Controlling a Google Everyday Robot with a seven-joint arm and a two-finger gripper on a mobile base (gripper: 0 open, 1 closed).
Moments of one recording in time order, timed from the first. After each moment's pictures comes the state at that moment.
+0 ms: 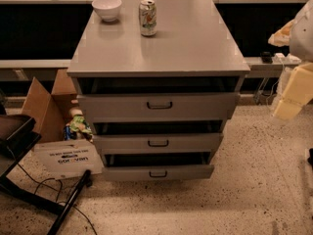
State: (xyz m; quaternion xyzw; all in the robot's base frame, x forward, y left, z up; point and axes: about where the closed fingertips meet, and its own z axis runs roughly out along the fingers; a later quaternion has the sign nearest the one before) arm 0.438 -0.217 0.976 -0.60 0.78 -0.03 0.16
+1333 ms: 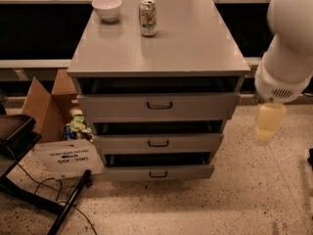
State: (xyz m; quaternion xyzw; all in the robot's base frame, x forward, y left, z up) arm 0.479 -0.252 0.862 -0.60 0.79 -0.12 0.06
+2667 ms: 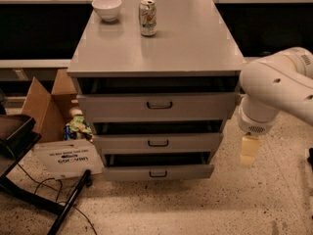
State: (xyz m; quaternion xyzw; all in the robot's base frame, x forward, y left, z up) arm 0.496 -0.263 0.721 -0.61 0.79 -0.09 0.03
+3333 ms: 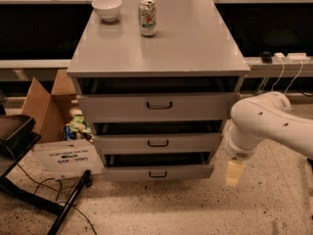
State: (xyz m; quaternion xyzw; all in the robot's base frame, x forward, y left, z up) arm 0.486 -0.246 0.603 -0.63 0.78 -0.02 0.04
